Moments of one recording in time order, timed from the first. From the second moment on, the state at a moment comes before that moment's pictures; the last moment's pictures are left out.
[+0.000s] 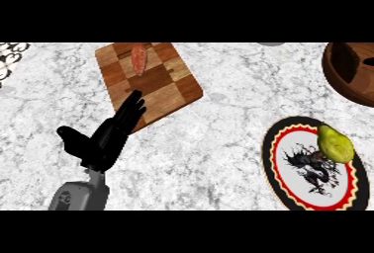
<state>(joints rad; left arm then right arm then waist) -0.15 0.03 -0.10 -1.55 0.16 -0.12 0.17 -1.00 -0.73 -0.65 -0.29 0.58 0.08 -0.54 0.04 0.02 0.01</state>
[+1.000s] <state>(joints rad) -0.06 0.06 -0.04 -1.59 0.16 -0.09 0.16 -0.47 -0.93 -0.88 -0.43 0.20 0.55 -0.80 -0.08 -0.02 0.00</state>
